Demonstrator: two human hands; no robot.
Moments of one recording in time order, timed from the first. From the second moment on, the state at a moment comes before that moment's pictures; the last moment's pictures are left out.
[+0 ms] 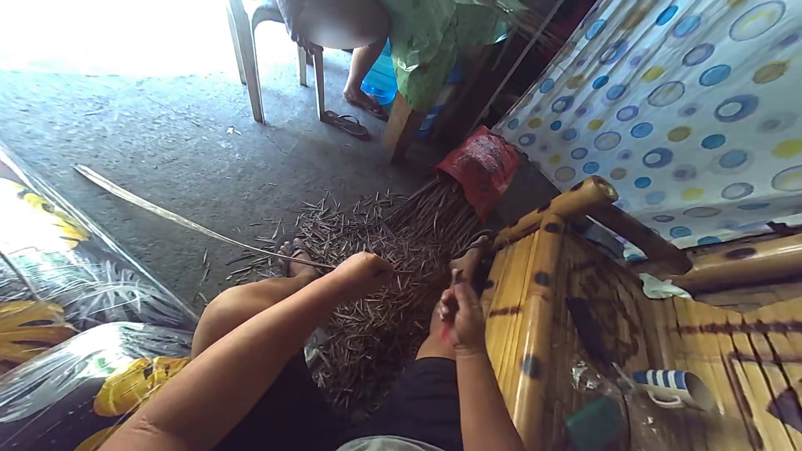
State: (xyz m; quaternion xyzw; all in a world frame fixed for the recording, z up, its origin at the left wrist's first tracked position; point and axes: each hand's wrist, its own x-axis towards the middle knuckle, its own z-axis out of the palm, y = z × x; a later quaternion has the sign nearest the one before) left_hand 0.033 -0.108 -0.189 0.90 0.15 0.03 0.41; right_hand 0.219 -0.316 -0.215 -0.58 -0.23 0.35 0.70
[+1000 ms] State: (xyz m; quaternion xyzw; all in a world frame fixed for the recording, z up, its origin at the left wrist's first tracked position) left_hand 0.042 -0.127 -0.182 0.88 0.17 0.14 0.42; right_hand 0.212 -0.302 -0.200 -0.57 -0.25 0.33 0.71
